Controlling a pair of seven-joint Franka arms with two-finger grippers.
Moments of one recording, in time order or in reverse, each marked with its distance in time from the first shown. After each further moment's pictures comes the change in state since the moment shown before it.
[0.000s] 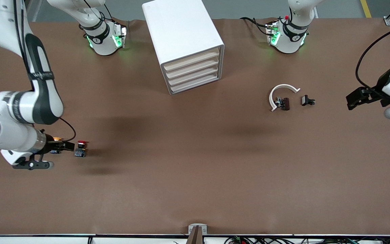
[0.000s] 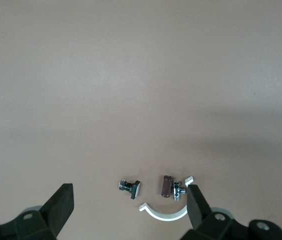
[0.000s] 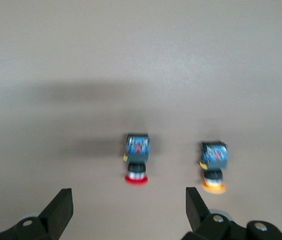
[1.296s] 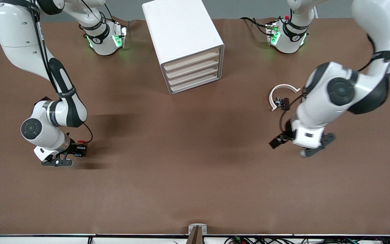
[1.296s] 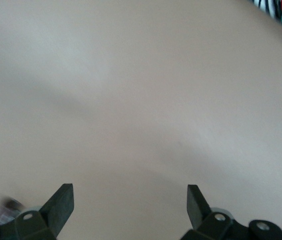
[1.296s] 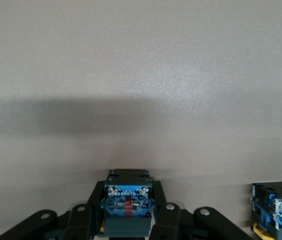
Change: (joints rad) left arm 0.050 0.295 -0.310 -0.257 0.194 0.519 -0.849; right arm -0.007 0.181 -0.012 -0.280 0.000 0.582 0.003
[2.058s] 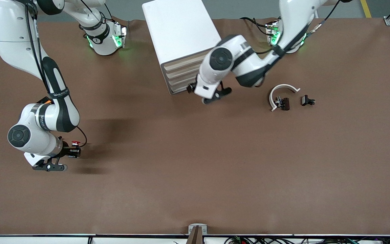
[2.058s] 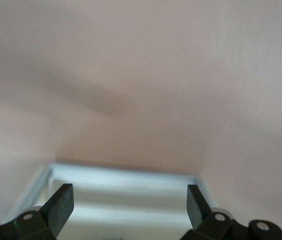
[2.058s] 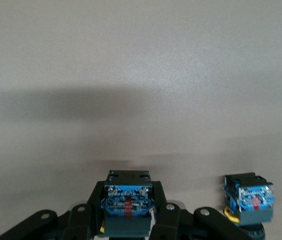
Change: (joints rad) left arm -0.479 0.083 0.006 -0.136 -0.236 0.085 -0.375; right arm 0.000 0.000 -0.011 0.091 0.000 -0.133 0.017
